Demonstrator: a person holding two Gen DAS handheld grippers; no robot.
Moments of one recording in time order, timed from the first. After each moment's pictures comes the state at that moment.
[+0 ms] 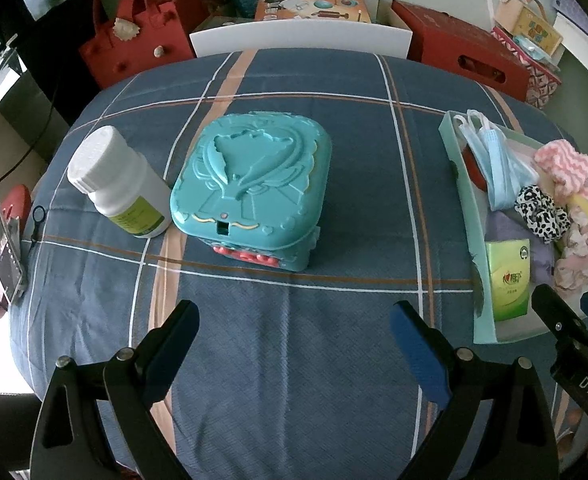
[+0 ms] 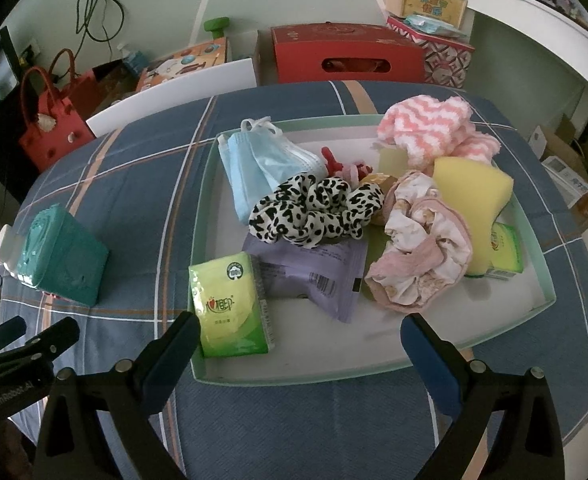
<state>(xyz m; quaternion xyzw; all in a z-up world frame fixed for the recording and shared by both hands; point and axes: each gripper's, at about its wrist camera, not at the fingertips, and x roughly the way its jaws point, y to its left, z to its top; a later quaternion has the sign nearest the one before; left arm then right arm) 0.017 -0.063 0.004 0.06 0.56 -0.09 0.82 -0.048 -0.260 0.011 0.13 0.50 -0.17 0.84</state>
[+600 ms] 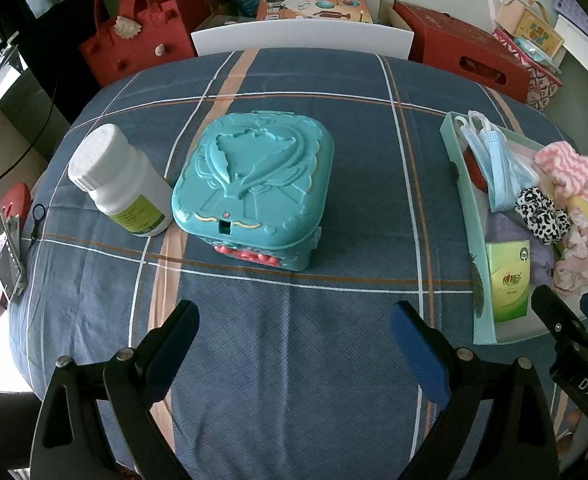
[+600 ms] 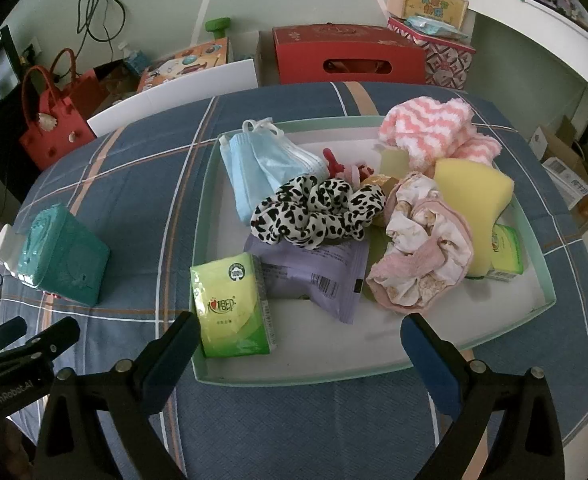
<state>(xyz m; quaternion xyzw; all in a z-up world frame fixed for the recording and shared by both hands) 0.017 -0.063 0.004 0.06 0.56 -0.09 0.82 -0.048 -0.260 0.012 0.13 0.50 -0.17 0.84</state>
